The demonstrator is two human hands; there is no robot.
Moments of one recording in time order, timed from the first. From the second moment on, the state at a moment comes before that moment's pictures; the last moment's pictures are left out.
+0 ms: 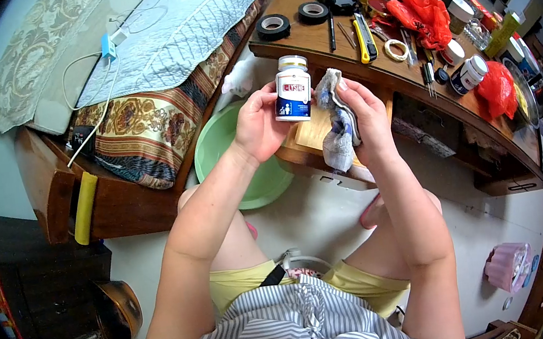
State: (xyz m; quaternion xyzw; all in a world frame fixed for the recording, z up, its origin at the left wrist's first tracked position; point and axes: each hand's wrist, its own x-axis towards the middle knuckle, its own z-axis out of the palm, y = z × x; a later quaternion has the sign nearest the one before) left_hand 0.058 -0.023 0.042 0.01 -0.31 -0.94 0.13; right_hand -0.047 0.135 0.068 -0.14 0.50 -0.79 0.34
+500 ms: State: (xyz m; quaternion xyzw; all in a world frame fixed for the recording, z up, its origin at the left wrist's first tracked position) left_hand 0.054 -0.021 0.034 0.10 -0.36 -0.90 0.22; right_hand -0.044 0.134 0.067 -0.14 0.52 -0.77 0.34
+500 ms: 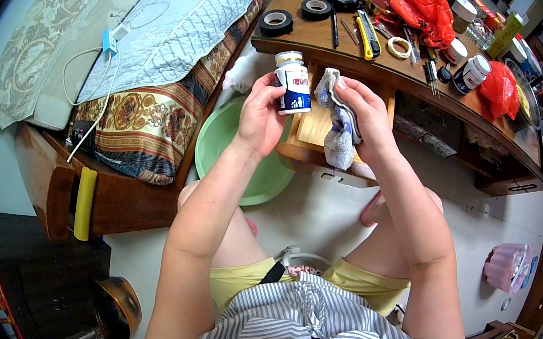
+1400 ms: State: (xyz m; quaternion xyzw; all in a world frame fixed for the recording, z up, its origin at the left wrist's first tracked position) left_hand 0.057 -0.023 0.041 0.03 -0.31 -0.94 0.17; right_hand -0.045 0.135 0.067 -0.14 0.52 -0.77 0.35
